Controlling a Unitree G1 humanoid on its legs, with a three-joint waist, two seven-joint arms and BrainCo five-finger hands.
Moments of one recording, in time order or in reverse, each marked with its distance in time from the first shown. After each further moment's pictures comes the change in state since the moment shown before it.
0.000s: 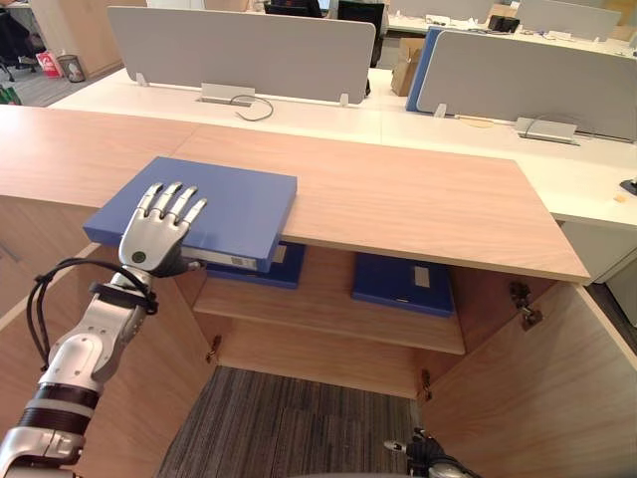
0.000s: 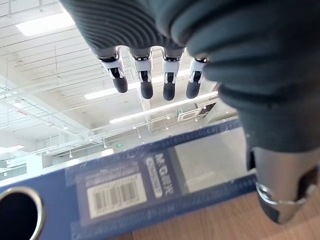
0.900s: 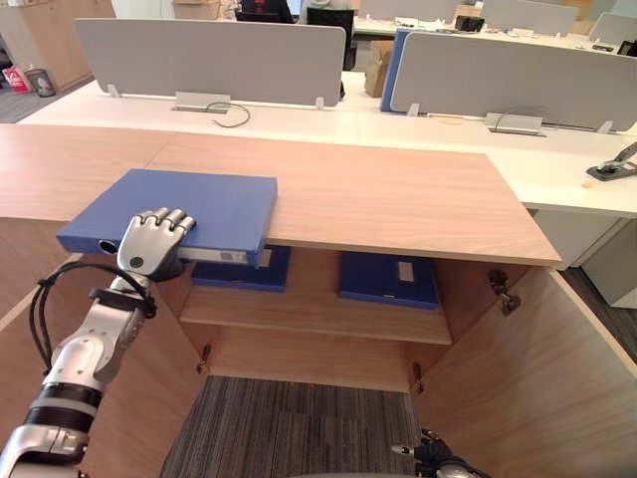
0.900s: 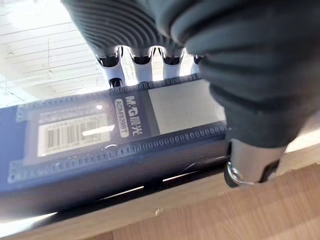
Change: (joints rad) left arm -0.020 -0.021 0.000 0.056 -0.008 -0.015 0.020; right arm 0.001 -0.032 -0.040 0.000 -0.077 0.002 0.000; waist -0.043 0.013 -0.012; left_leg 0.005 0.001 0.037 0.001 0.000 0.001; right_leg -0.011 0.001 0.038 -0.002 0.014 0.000
